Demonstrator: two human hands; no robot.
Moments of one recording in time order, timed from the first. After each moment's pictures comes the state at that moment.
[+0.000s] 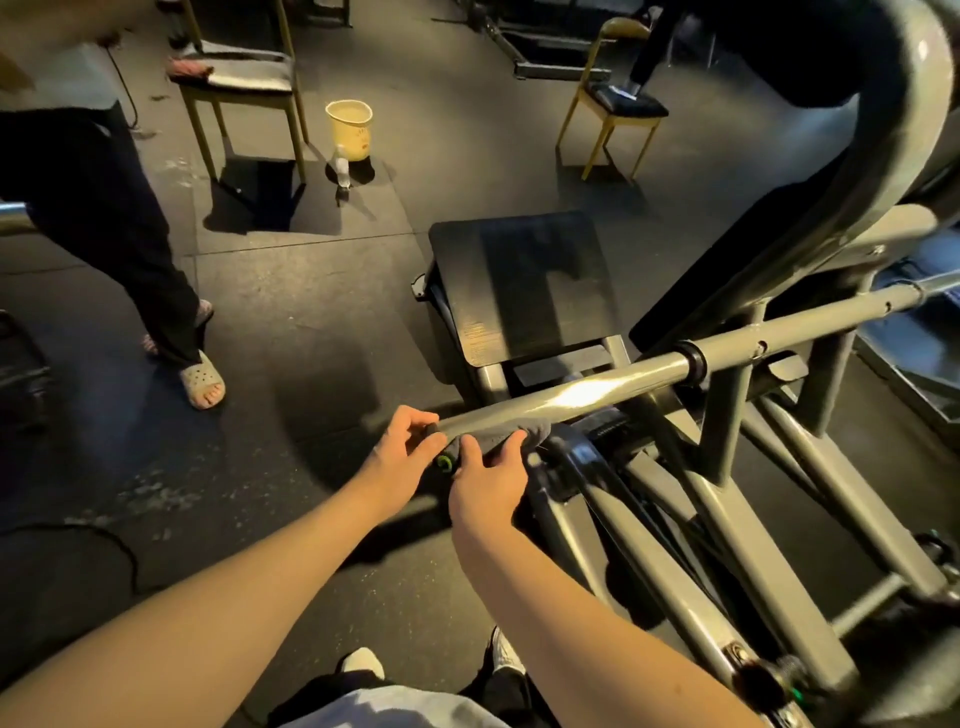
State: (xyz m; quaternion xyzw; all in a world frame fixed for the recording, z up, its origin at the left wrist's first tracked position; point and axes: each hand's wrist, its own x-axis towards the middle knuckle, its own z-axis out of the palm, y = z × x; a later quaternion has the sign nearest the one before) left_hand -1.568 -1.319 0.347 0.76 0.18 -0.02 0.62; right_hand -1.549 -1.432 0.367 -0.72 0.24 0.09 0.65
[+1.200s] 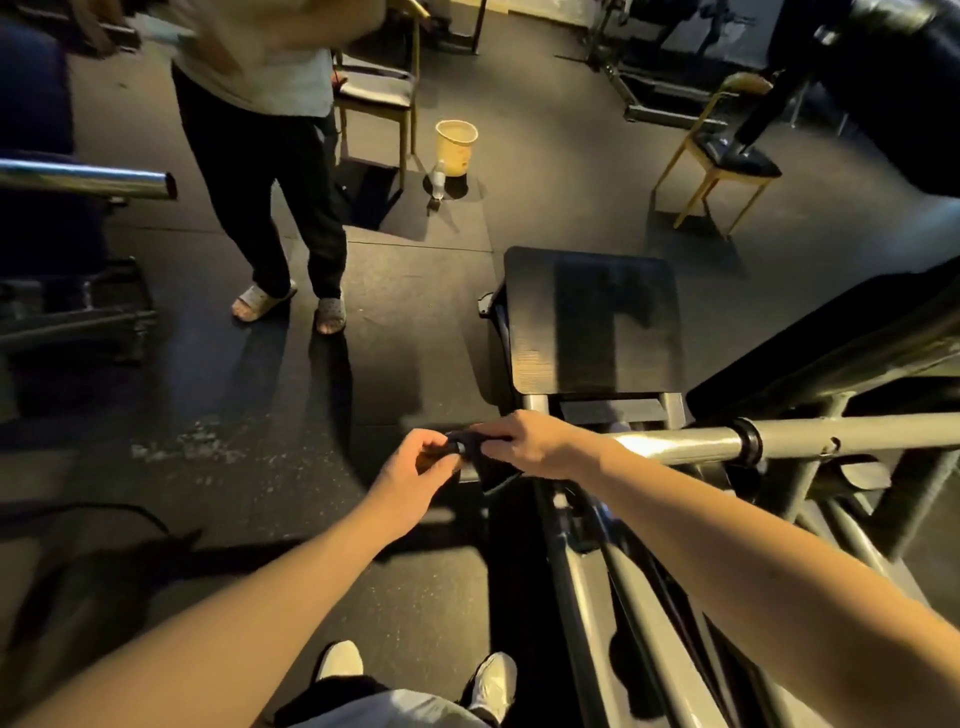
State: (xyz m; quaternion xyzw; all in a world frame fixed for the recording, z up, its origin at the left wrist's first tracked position) left_hand -1.575 -1.335 0.344 0.69 0.31 0.02 0.65; right_hand -1.412 -1.460 0.437 -0.80 -0.48 0.36 0.09
